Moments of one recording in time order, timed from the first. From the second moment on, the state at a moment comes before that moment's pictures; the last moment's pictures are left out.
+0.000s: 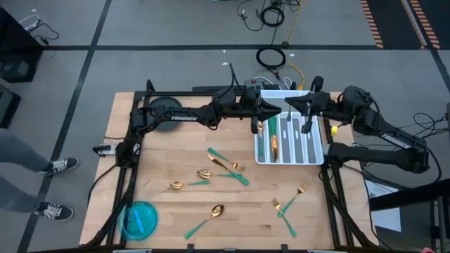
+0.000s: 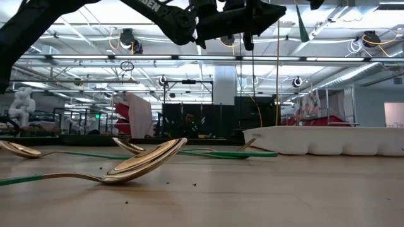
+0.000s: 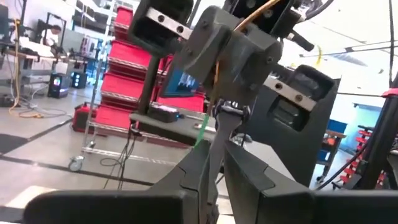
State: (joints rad) left arm 0.24 2.11 1.65 0.71 0.38 -0.31; right arm -0.43 0.69 0.88 -0.19 -0.14 -0.23
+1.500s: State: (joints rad) left arm 0.29 2.11 1.65 0.72 0.57 -0.32; right arm -0.42 0.73 0.88 -0.13 -0.24 -0.19
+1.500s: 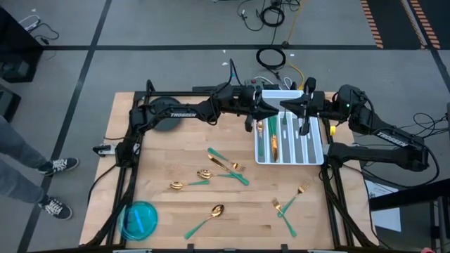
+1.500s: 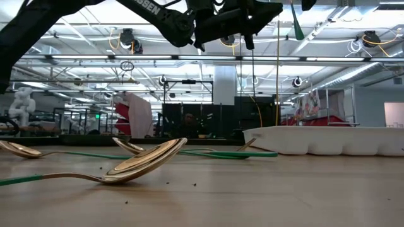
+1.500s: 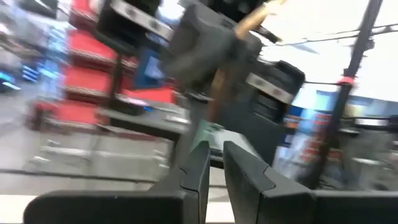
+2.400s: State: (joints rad) left arm 0.27 2.11 1.65 0.72 0.57 -0.43; right arm -0.42 0.73 0.88 -0.13 -0.24 -0.19
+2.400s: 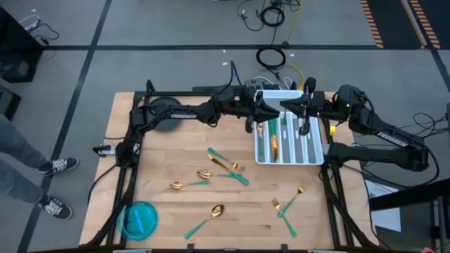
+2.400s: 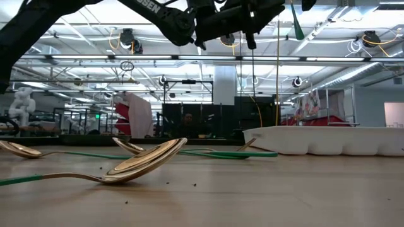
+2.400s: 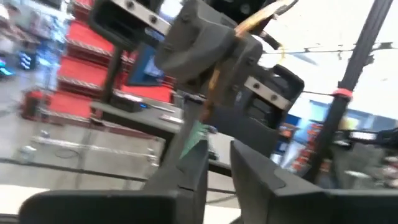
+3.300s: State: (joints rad) left arm 0.26 2.11 1.65 0.69 0.36 -0.43; right arm -0.42 0.81 0.88 -0.03 -0.30 -0.18
